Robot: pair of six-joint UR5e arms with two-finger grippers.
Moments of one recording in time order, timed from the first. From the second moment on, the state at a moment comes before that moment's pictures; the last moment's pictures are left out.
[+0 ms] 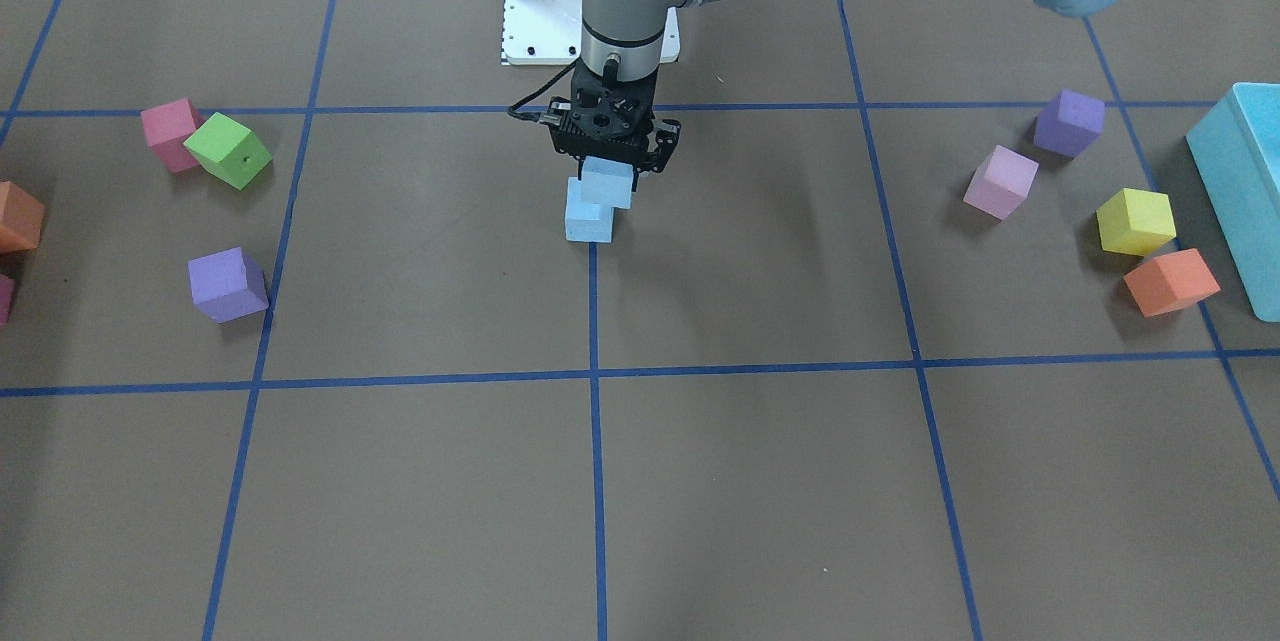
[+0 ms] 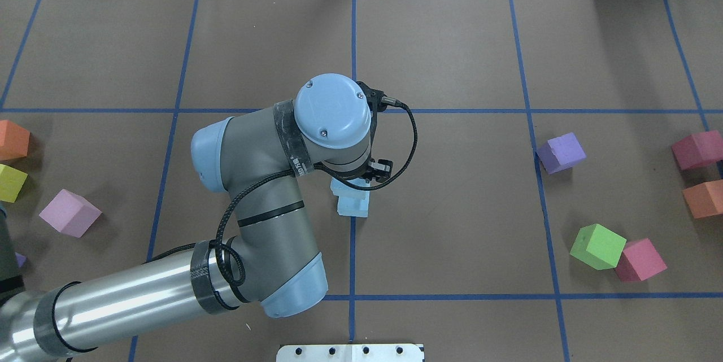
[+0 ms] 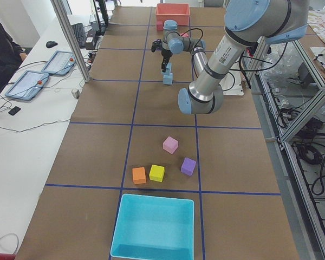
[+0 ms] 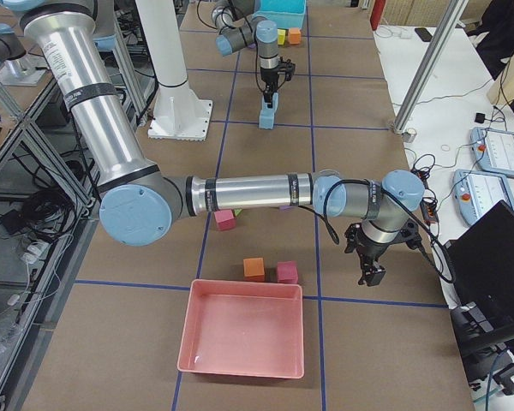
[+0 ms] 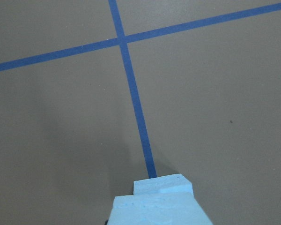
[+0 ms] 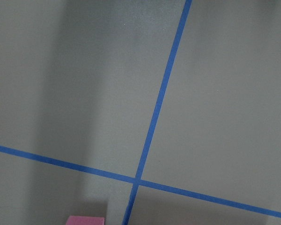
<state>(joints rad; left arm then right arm) -0.46 -2.45 -1.62 -1.48 -1.79 -1.03 1.55 -1.16 1.27 -1.72 2.25 -0.27</state>
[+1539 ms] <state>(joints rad) -0.45 -2.45 -1.58 -1.48 -1.80 -1.07 1.55 -1.17 1.25 -1.72 2.25 -0.26</state>
